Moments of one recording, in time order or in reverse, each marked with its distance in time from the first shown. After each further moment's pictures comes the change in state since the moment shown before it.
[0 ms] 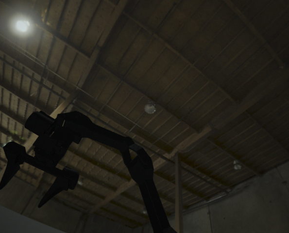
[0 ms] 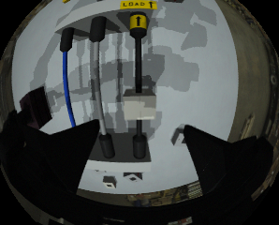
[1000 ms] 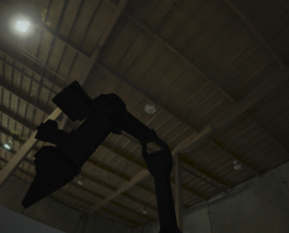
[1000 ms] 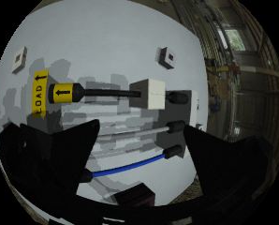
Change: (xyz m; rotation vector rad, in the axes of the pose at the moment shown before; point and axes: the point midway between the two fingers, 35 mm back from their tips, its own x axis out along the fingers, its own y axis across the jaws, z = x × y) arm 0.011 0.052 0.074 1.410 0.185 -0.563
